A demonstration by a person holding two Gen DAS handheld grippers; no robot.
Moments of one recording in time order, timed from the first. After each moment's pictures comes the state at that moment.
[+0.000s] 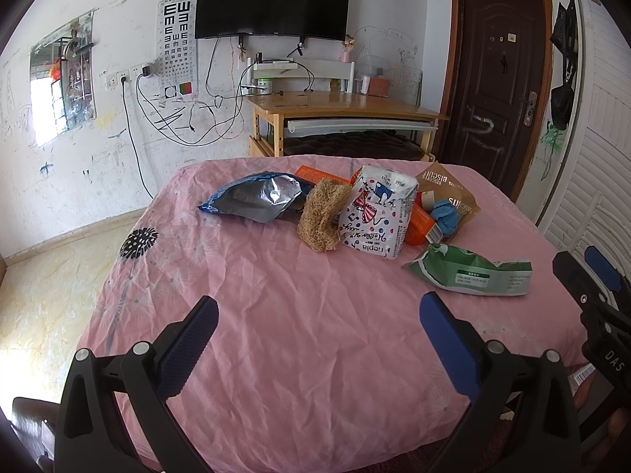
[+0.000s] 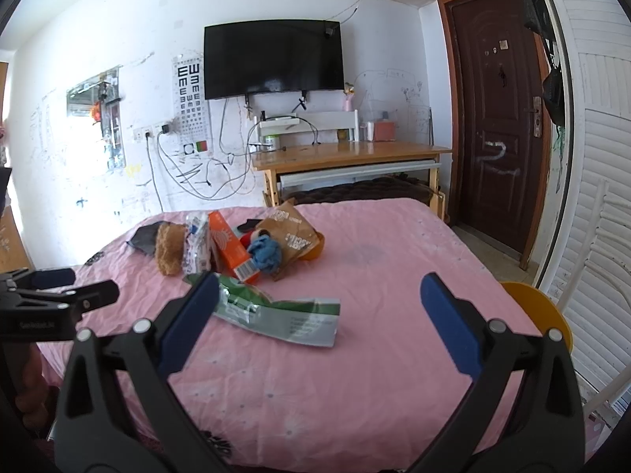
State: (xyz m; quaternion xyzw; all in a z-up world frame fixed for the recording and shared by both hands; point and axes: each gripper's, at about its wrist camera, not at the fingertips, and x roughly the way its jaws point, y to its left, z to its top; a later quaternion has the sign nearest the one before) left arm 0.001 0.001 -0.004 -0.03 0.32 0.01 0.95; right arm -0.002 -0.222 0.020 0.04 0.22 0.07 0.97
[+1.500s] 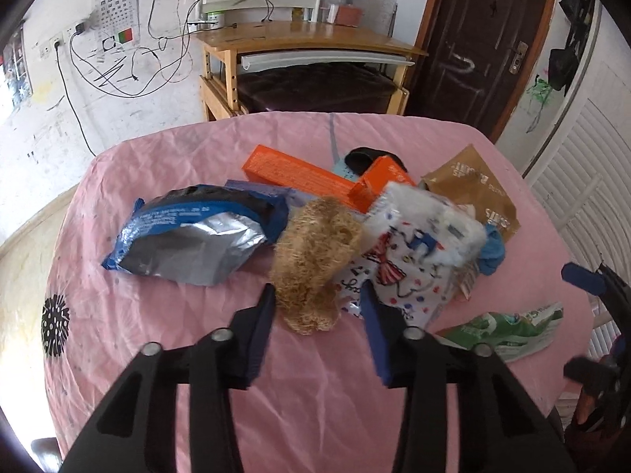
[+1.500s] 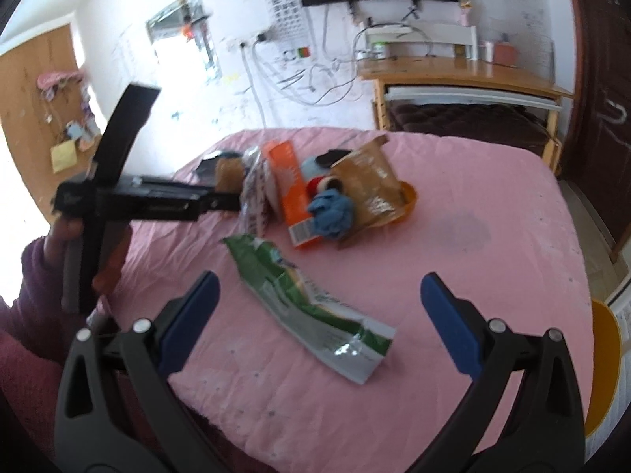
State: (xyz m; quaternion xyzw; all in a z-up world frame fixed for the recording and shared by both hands) left arm 0.145 0.008 -0.023 -0.03 0.46 -0.07 0.88; right arm 0.088 -0.219 0.011 0.00 0.39 0.31 0.87
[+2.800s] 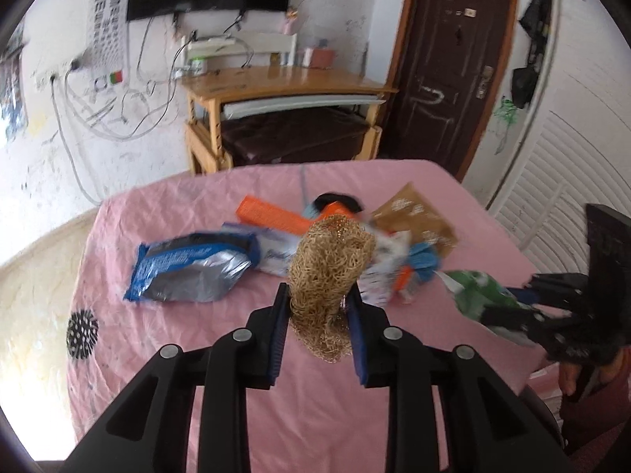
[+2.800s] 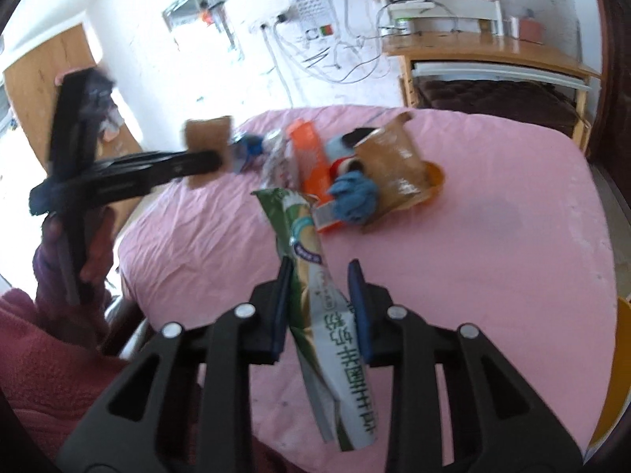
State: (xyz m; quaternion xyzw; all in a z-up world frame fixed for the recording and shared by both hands) left arm 0.102 0.008 0.025 -0.01 0.38 -0.12 0.92; right arm 0.091 -0.235 0.008 0.03 0.42 0.35 0.84
